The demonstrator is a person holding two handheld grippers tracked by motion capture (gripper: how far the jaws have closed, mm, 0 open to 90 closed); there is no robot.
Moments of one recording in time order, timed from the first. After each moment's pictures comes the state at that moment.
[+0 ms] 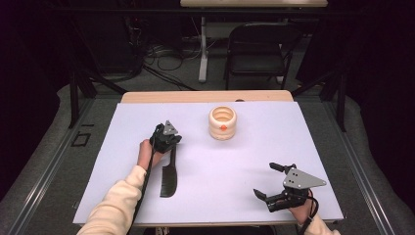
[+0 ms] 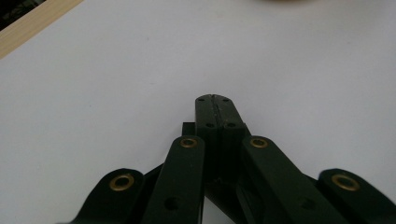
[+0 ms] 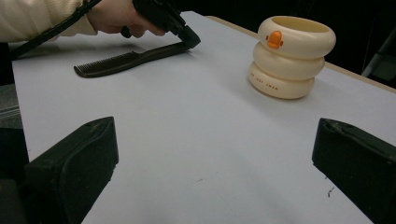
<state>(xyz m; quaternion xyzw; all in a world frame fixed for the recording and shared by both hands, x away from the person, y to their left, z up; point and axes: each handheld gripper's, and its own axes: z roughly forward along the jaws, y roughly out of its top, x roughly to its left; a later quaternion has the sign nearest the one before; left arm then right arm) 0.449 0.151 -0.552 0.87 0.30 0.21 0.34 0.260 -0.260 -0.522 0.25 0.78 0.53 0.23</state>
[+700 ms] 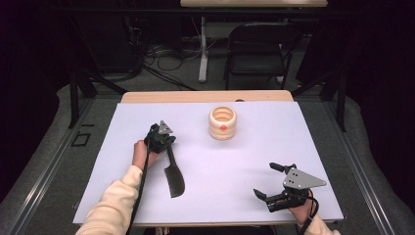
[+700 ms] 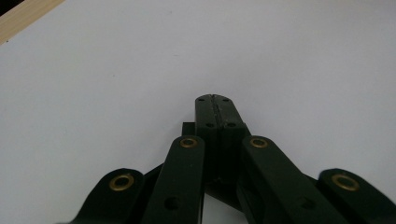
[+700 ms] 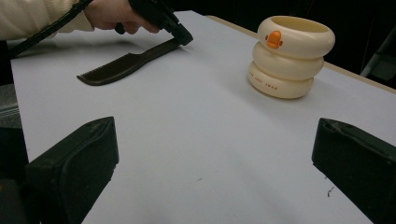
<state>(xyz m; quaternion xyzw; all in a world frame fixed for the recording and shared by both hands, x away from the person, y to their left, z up) 0.449 0.168 -0.552 0.87 0.32 0.21 0.31 0.260 -0.260 -0.522 0.25 0.78 0.53 0.23</state>
